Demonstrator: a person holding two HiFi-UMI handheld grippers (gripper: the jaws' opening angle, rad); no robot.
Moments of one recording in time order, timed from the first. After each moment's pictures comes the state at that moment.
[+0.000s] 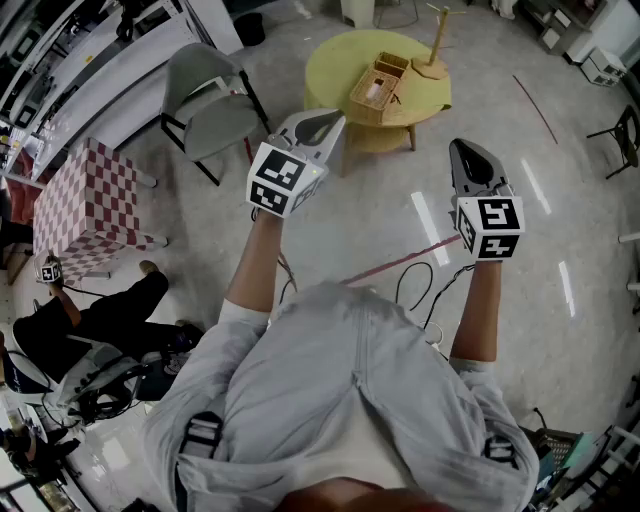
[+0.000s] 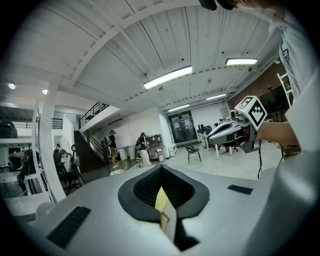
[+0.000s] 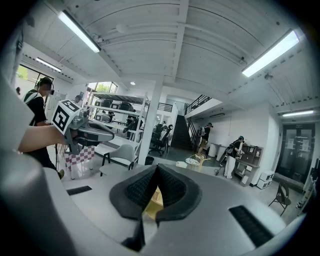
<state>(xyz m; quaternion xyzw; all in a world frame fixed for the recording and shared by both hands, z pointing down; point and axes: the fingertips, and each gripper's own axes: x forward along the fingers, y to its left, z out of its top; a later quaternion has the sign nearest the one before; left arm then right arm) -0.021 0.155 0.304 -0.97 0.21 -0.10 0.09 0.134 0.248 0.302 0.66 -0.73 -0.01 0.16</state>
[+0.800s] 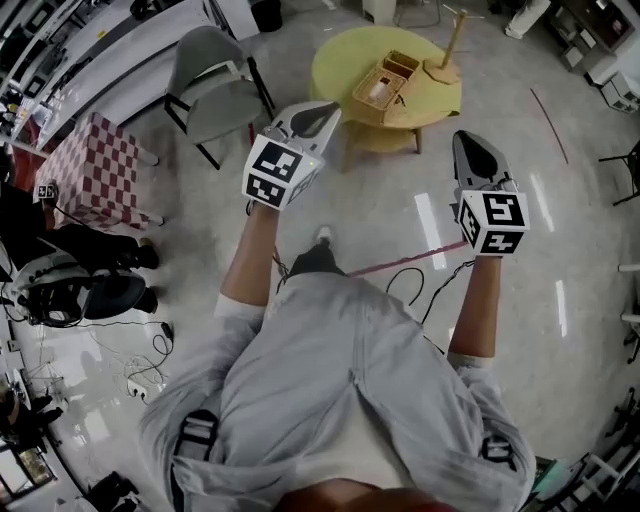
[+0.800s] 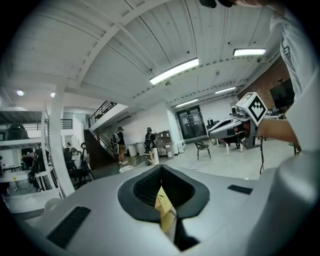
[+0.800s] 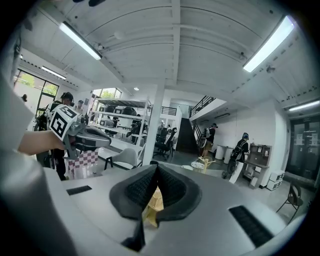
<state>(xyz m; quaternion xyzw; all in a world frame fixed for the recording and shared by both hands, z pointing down) 0.002 0.129 0.321 -0.95 0.27 -0.12 0.09 0.175 0.211 0.308 0.64 -0.76 -0.01 0.13</state>
